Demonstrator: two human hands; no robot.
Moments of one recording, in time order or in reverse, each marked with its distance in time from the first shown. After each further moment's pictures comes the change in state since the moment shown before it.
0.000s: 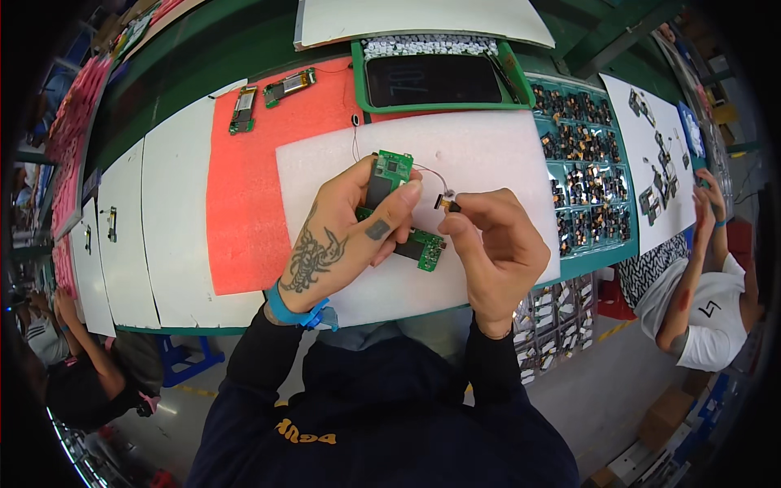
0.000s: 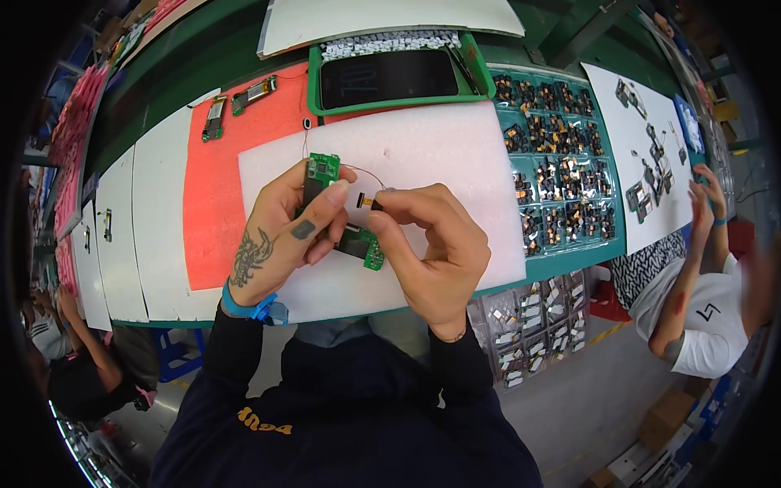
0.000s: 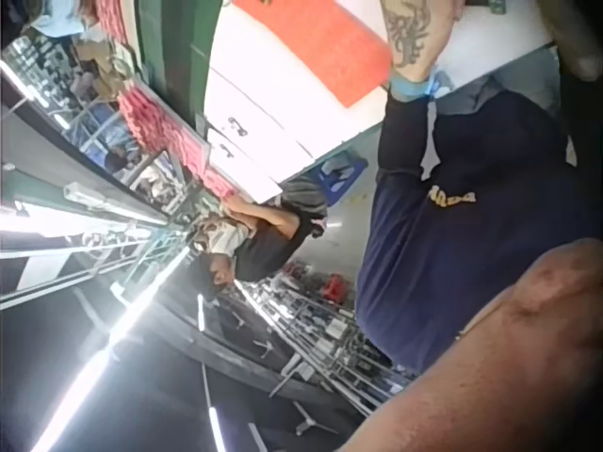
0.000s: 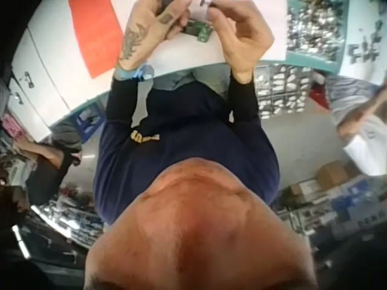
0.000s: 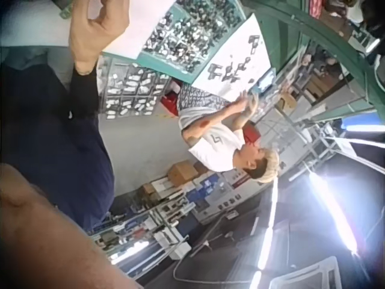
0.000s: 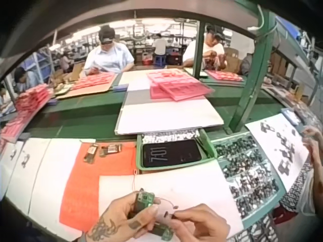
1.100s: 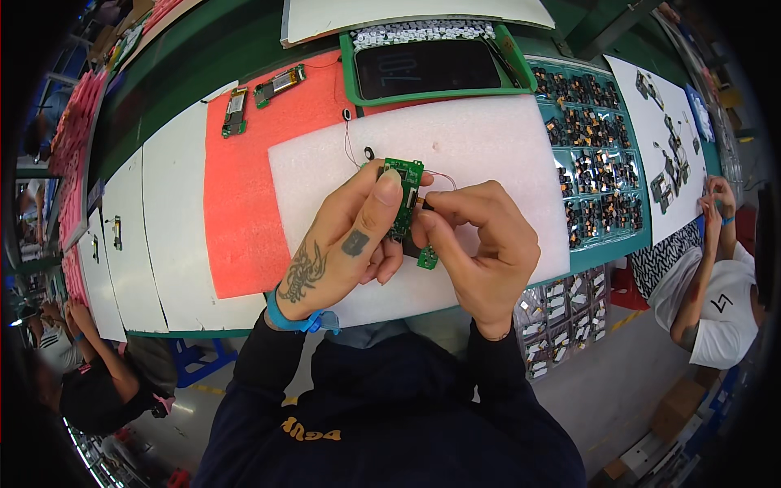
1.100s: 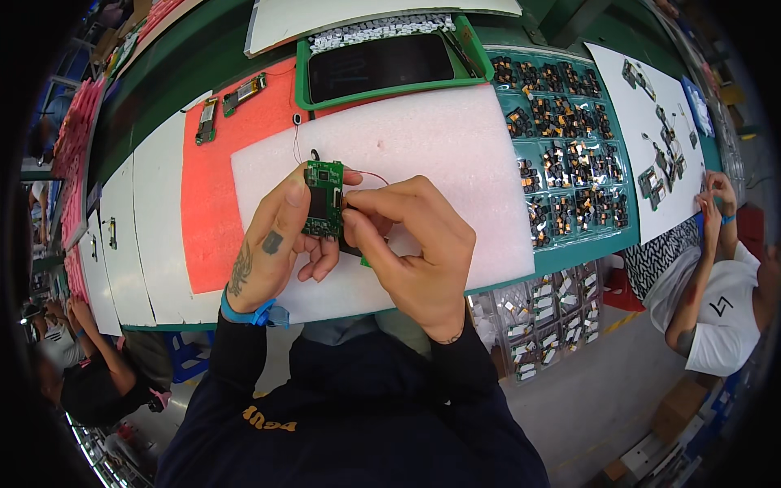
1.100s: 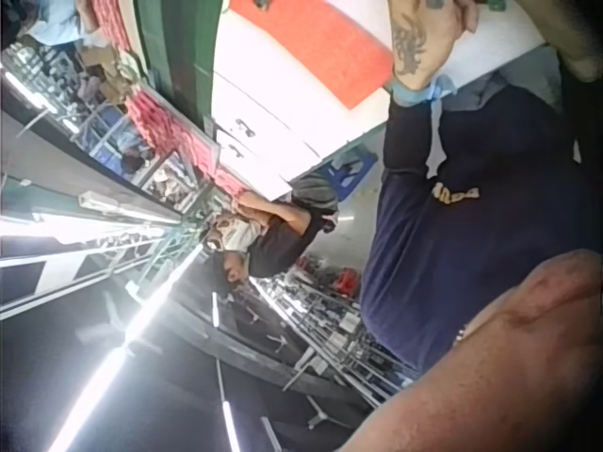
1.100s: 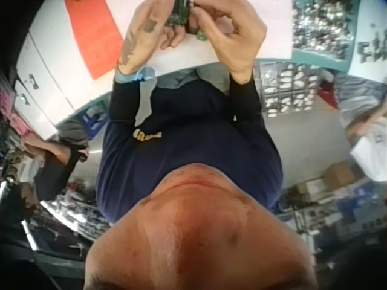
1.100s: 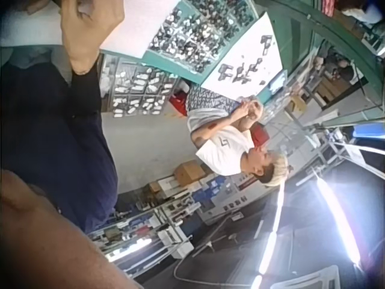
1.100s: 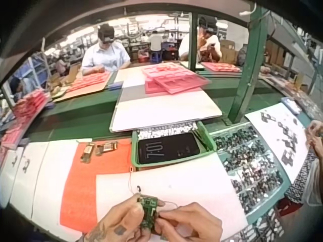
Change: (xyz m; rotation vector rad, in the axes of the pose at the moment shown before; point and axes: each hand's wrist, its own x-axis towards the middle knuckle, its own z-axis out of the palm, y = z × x) left_hand -0.001 -0.003 0.006 -0.055 -0.135 0.012; right_hand 0.002 0.001 0.001 -0.117 -0.047 0.026
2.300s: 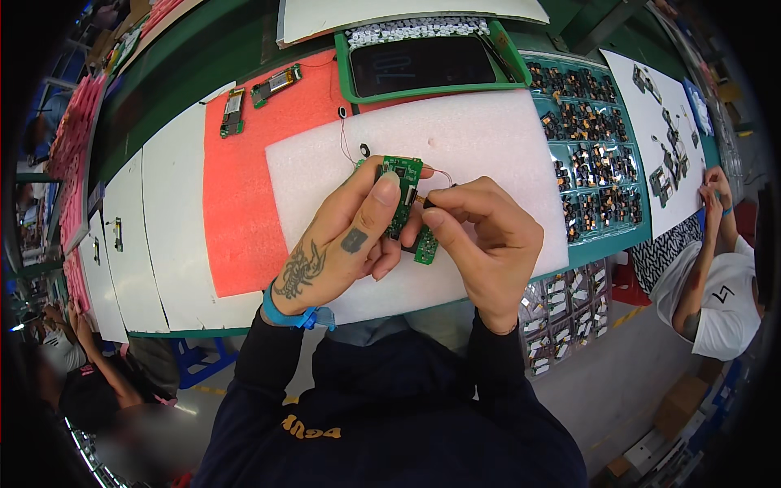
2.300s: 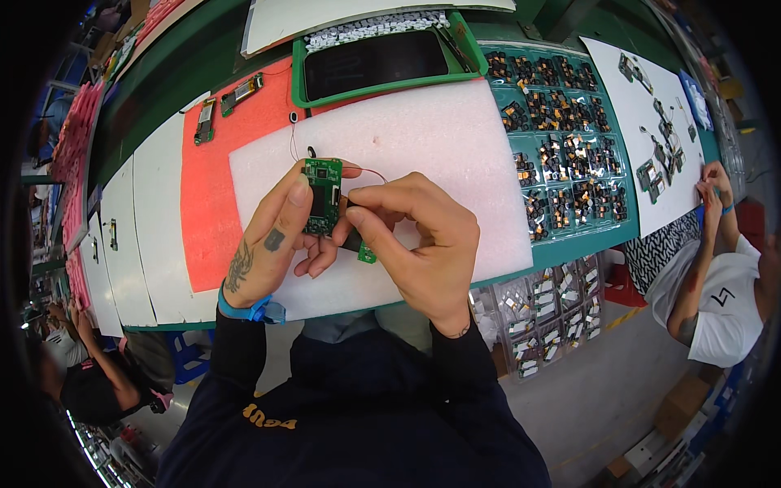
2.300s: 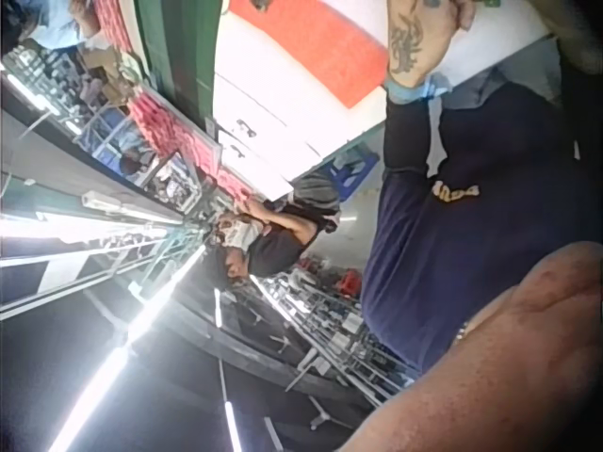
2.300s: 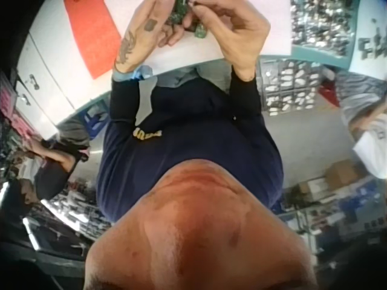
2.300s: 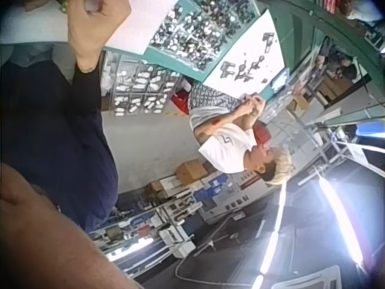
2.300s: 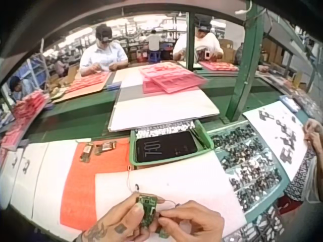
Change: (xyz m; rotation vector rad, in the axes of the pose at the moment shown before) left_hand 0.000 0.001 0.003 0.023 -0.056 -0.064; right_hand -0.003 0.004 -0.010 0.198 -0.015 0.143
